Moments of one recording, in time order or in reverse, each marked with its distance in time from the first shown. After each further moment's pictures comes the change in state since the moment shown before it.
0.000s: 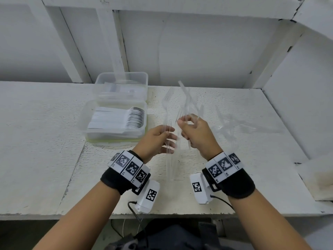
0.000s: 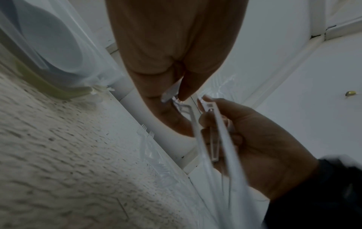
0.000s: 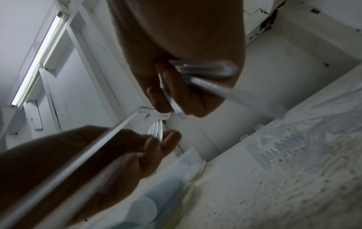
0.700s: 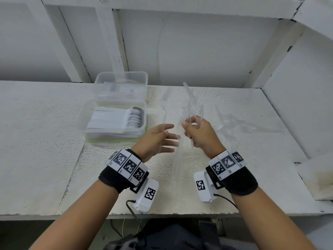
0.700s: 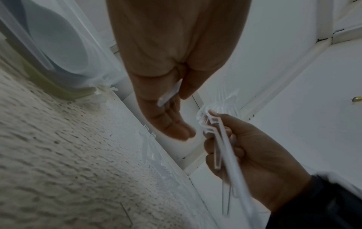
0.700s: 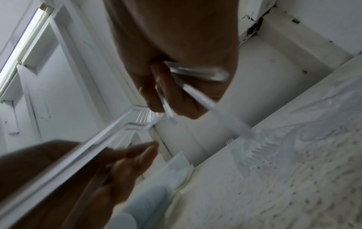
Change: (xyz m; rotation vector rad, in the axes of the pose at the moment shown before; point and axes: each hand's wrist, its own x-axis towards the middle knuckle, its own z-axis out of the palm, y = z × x) left_hand 0.002 0.001 -0.006 -0.093 -0.084 -0.044; right_hand 0.006 0.008 -0.009 -0.076 0.007 0.019
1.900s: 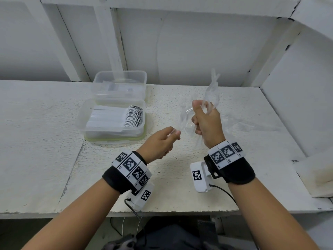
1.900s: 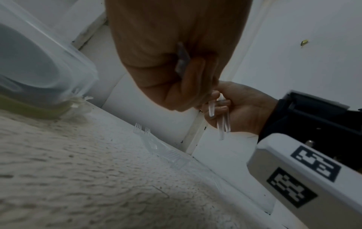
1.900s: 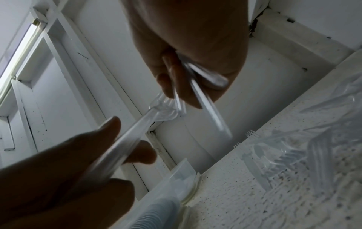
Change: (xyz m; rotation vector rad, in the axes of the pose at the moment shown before) left_hand -0.004 -0.008 0.011 0.594 0.024 0.158; right_hand 0.013 -0.011 -0.007 0.260 0.253 -0.035
